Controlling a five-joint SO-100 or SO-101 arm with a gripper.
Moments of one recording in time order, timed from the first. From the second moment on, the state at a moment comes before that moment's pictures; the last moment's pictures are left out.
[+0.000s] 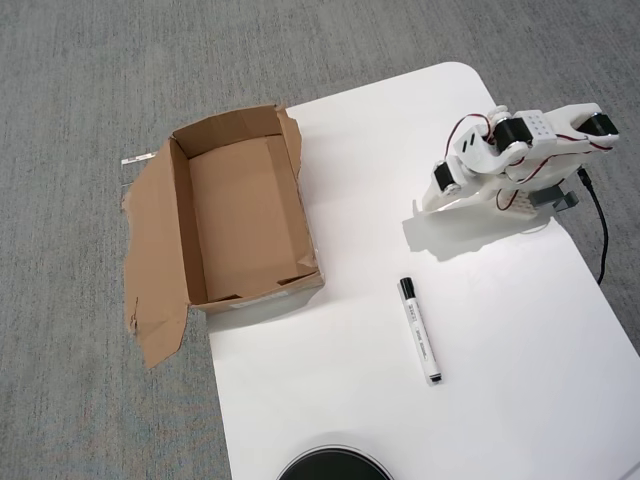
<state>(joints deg) 1.7 193.0 177.6 73.5 0.4</state>
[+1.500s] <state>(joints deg) 1.7 193.0 163.8 74.4 0.0</state>
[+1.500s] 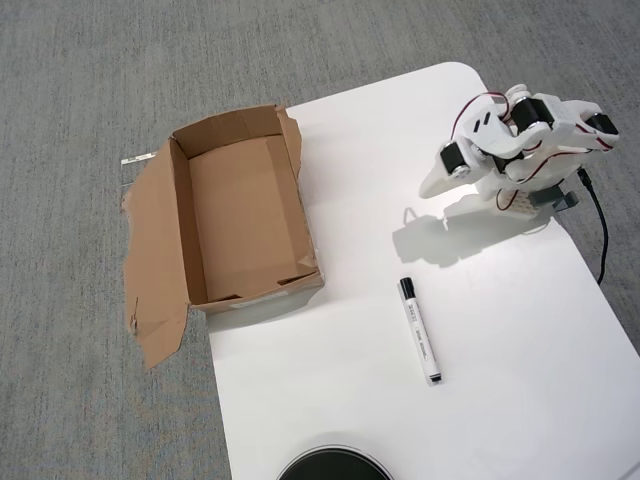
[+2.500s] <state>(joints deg) -4.4 151.3 119.9 74.4 0.0</state>
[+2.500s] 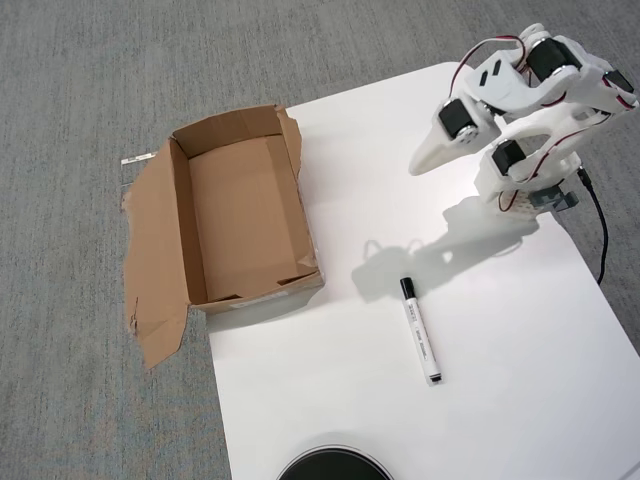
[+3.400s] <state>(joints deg) -34.2 127.8 115.0 74.4 0.0</state>
